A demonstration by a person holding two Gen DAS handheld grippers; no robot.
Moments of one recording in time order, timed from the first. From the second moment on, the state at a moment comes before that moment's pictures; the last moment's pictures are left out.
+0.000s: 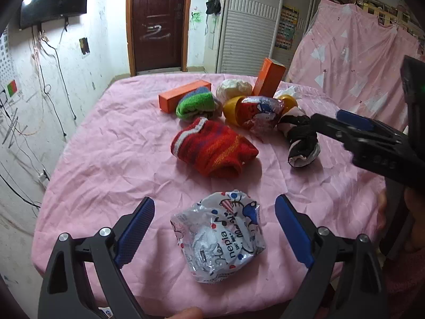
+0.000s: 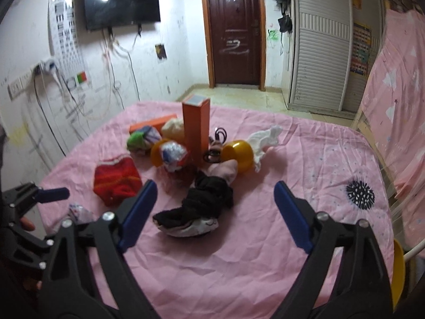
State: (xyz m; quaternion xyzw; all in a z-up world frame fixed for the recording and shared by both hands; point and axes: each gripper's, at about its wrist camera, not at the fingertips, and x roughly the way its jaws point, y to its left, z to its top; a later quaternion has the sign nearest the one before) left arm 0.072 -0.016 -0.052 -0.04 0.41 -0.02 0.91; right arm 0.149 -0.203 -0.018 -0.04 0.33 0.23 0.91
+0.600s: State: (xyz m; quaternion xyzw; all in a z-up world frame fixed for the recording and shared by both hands) left arm 0.074 -0.004 -0.060 -0.05 0.40 -0.02 0.92; right arm 0.173 -0.172 -0.040 -0.11 0.39 0.21 0.89
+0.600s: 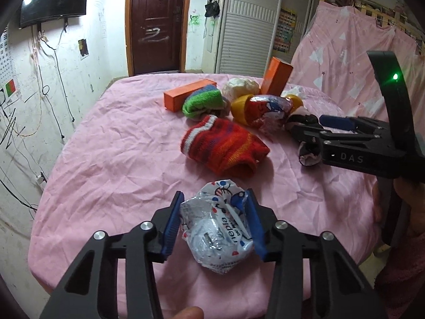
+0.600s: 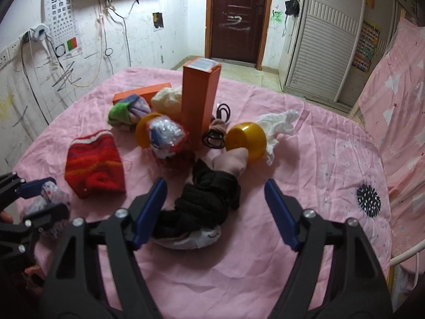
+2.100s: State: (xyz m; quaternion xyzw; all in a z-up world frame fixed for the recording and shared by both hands) left arm 0.084 -0.066 0.026 -0.02 0.29 -0.02 0.96; right arm 0.115 -0.326 0.034 0.07 0.22 0.16 0.96
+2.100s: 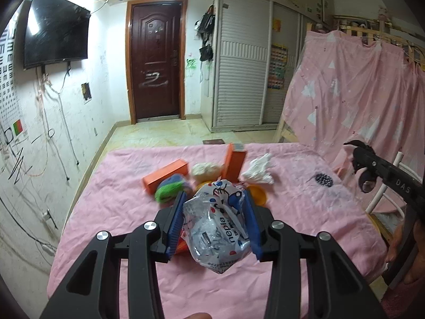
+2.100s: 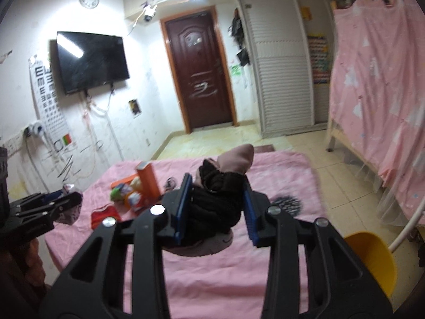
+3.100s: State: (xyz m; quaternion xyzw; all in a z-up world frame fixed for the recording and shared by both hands) left arm 0.117 -0.254 0.053 0.02 0.28 -0.19 0.94; right arm 0.080 -0.510 0.030 0.15 0.18 -0.06 0.97
